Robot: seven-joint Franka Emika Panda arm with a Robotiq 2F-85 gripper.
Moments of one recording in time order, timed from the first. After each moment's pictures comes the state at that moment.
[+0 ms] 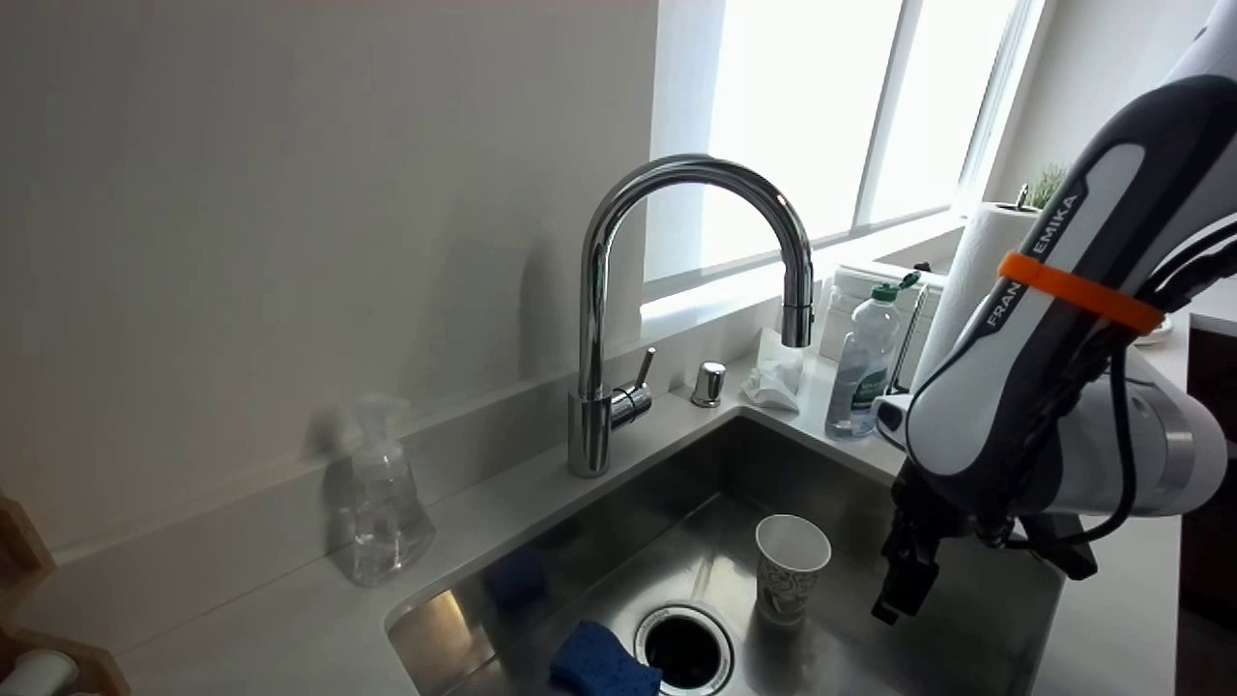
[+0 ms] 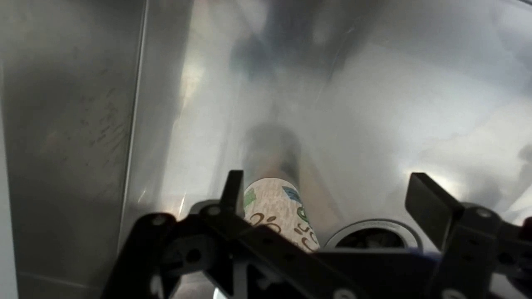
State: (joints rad) arm -0.03 0.45 0.17 -2.63 0.62 3.21 -0.96
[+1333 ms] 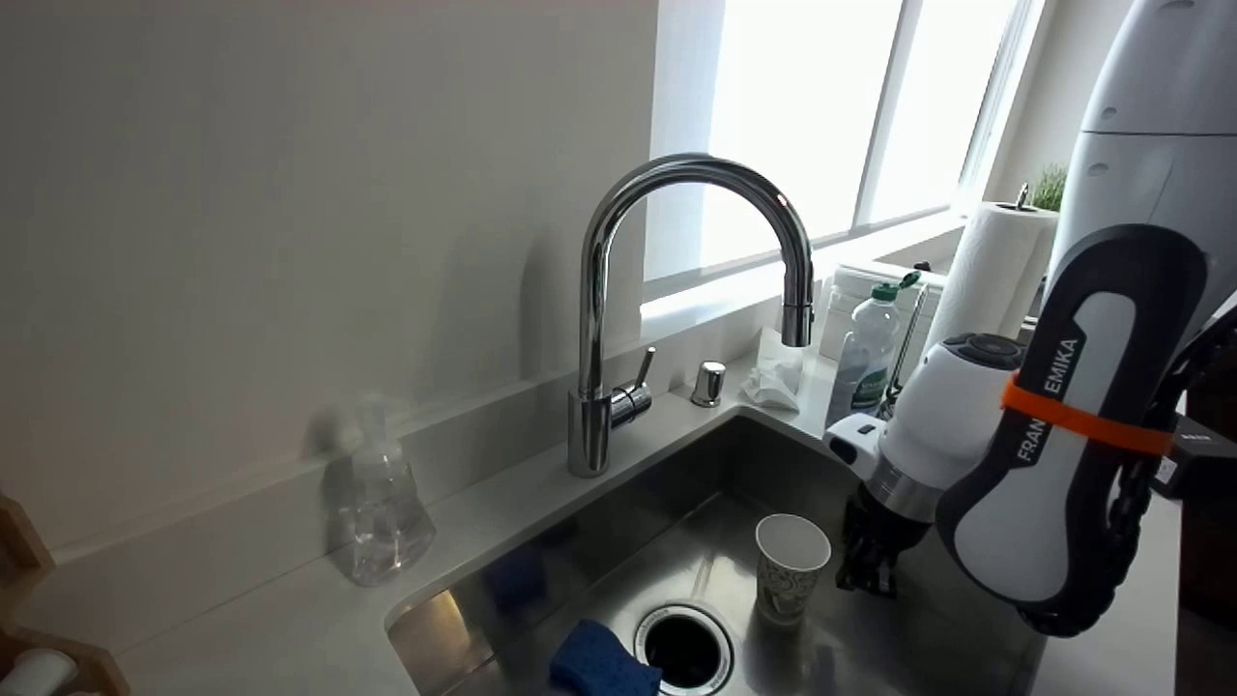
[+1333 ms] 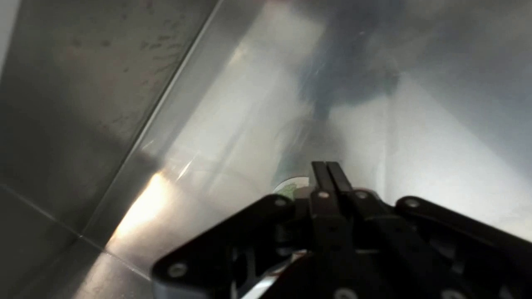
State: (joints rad) arm 0.15 0.66 -0.12 -2.51 -0.02 3.36 -0.73
